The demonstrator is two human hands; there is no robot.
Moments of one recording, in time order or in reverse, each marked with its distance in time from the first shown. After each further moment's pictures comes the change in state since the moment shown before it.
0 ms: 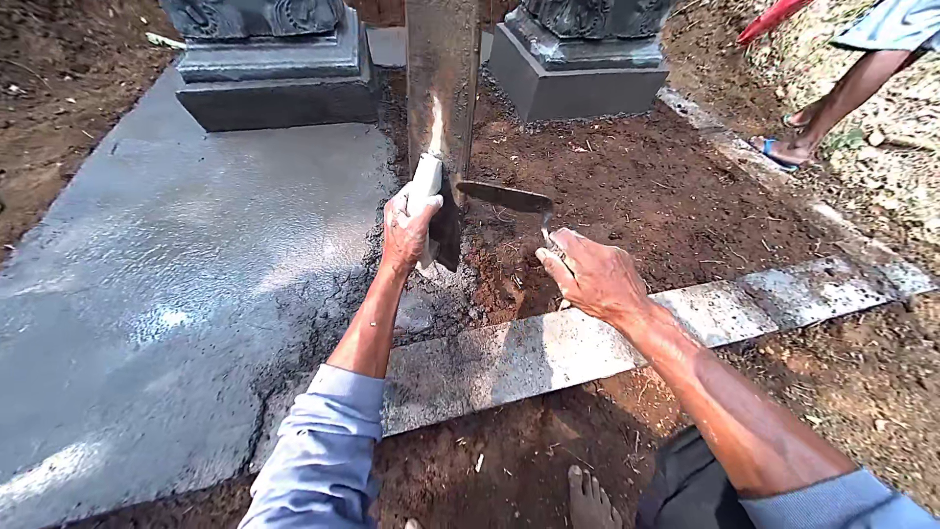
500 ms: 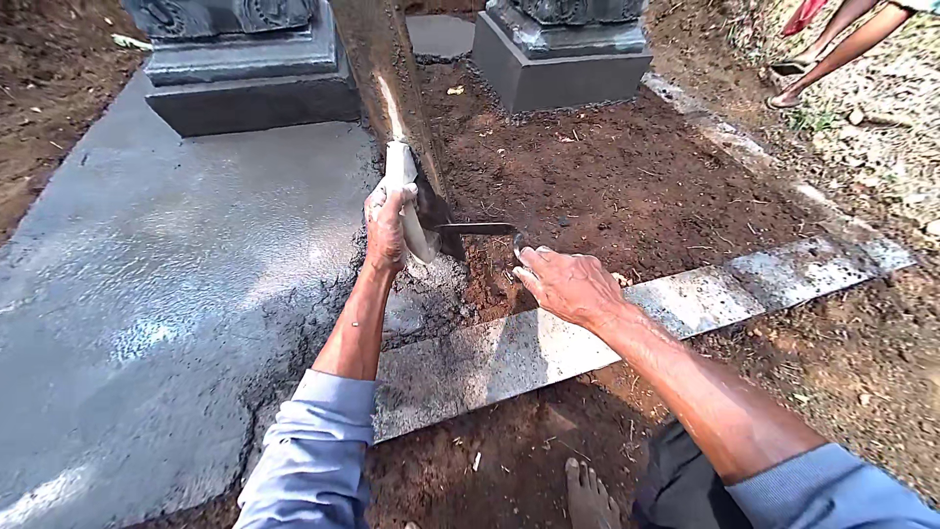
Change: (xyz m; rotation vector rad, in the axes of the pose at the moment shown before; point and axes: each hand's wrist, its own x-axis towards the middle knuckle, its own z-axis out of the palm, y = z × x) left_hand 0.011 0.004 0.014 -0.323 0.031 -0.068; right_hand -0.006 -0.001 0.013 -0.166 -0.361 0.066
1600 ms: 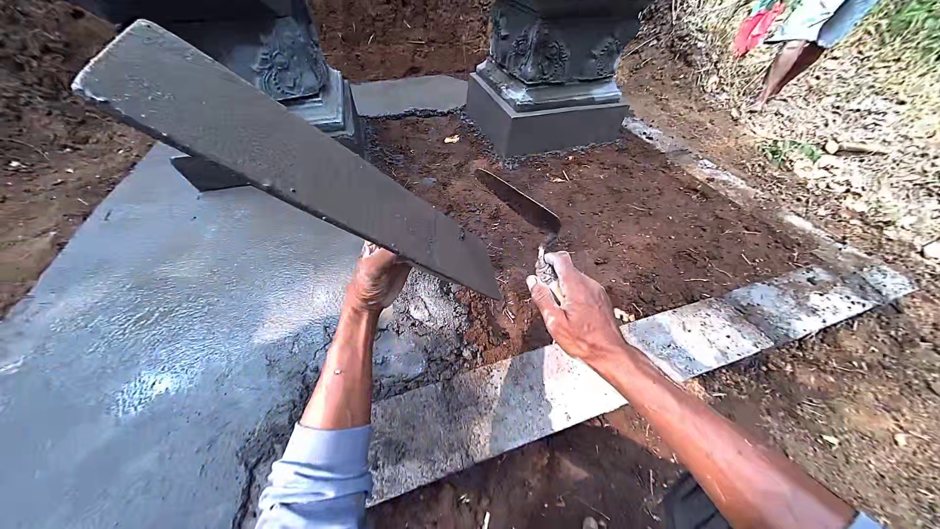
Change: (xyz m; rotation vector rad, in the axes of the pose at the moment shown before) left_hand 0.001 0.030 -0.016 -0.291 -0.430 0.071; right_hand 0.002 -0.015 -0.025 0.507 0.436 0.224
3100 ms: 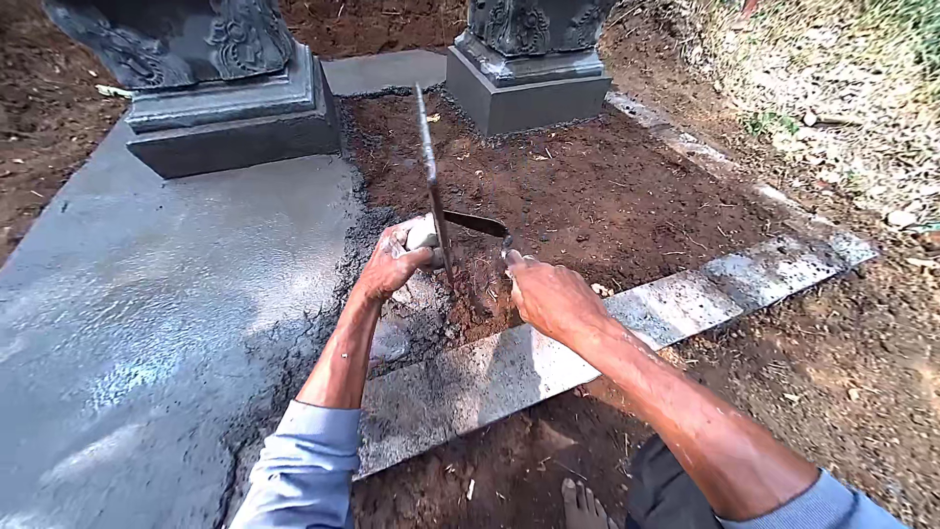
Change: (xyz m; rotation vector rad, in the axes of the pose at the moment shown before) left_hand -0.004 -0.019 0.039 0.736 -0.079 -0.239; right_hand 0.002 -0.013 -0.020 -0.508 -0.550 0.077
